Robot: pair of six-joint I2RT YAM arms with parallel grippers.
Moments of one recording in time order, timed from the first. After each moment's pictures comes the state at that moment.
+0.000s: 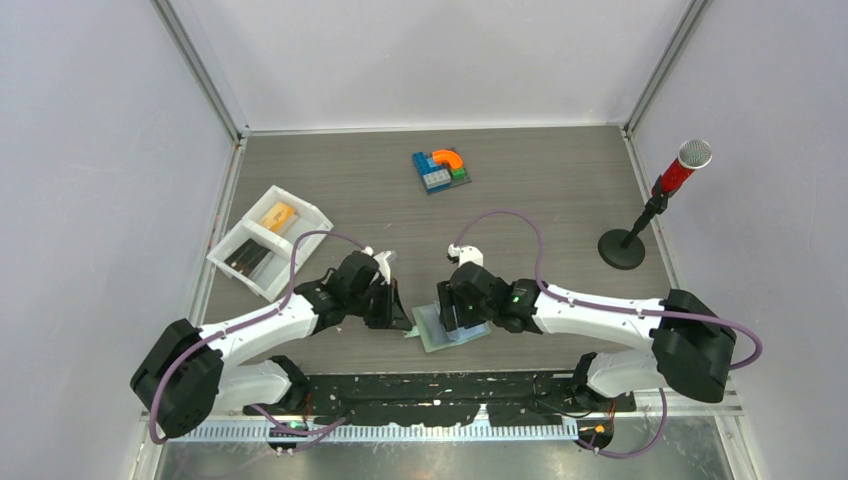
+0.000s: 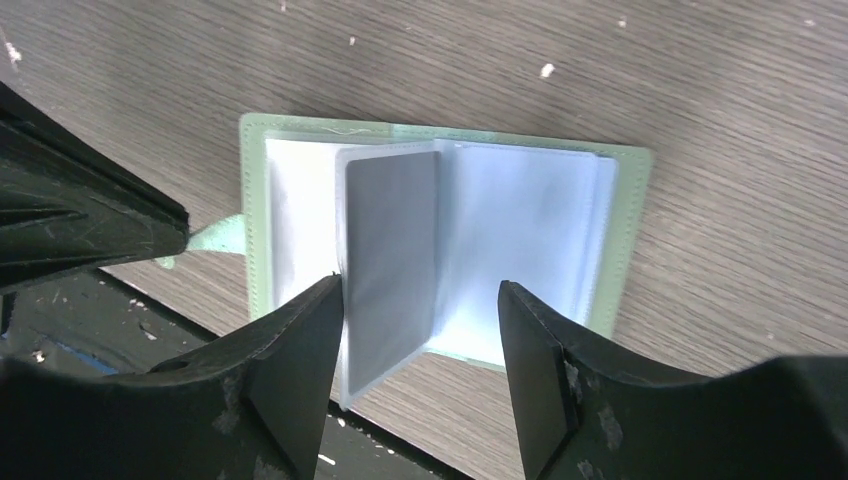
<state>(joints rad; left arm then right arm) -0.73 1.16 0.51 -0.21 0.36 -0.73 1.03 1.31 0.70 -0.30 0.16 0.66</state>
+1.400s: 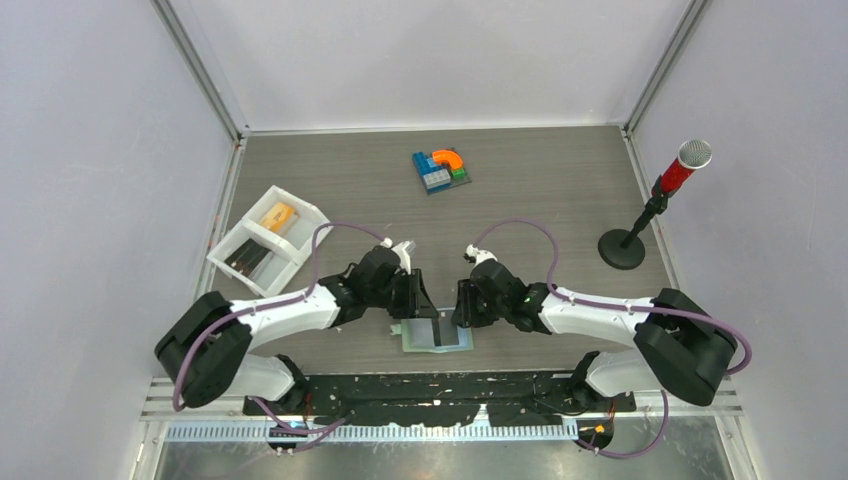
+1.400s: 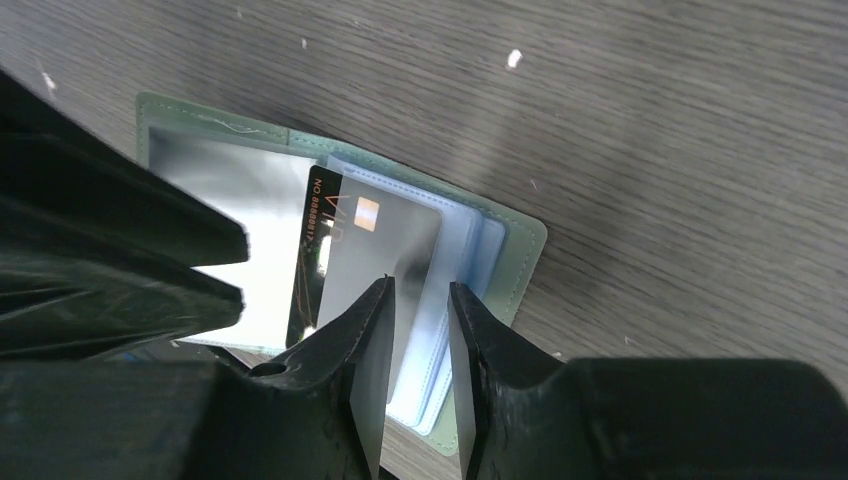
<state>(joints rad) -0.82 1.34 0.58 0.03 0.31 -0.85 0.88 1.32 0.52 -0.05 -0.06 0.69</state>
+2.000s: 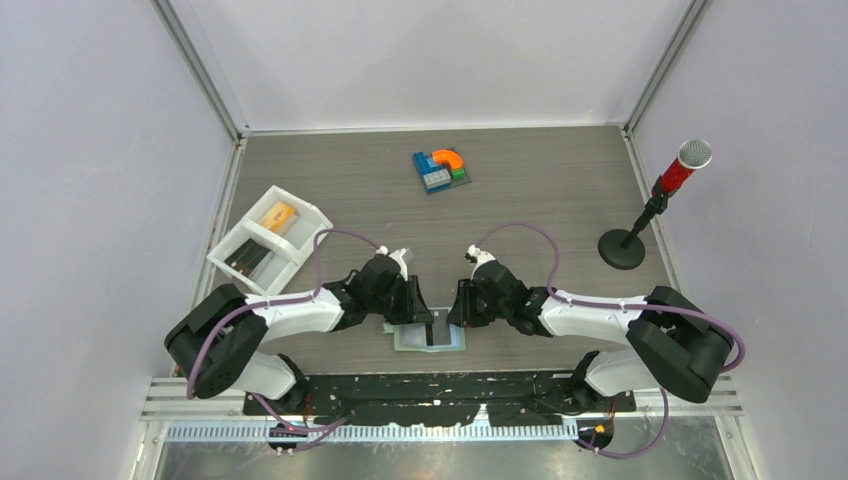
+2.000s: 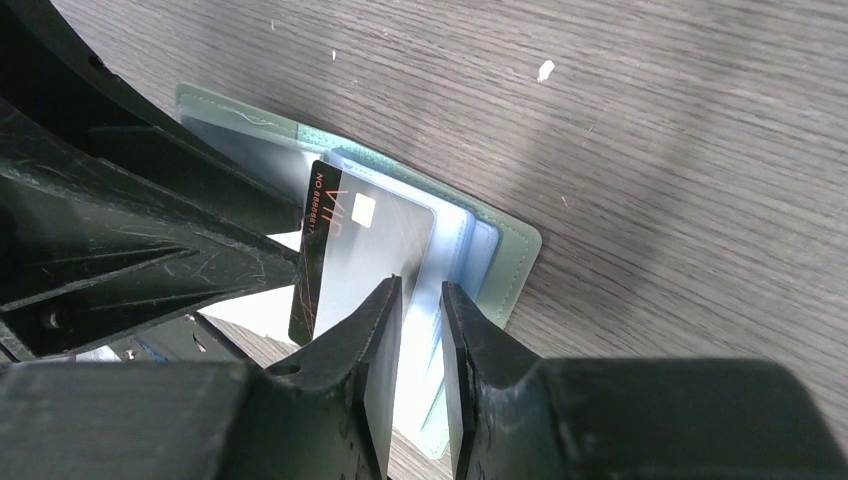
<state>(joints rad) -0.82 1.39 0.52 0.10 0.25 -0.86 0.86 1.34 0.47 0.10 -0.11 0.74</state>
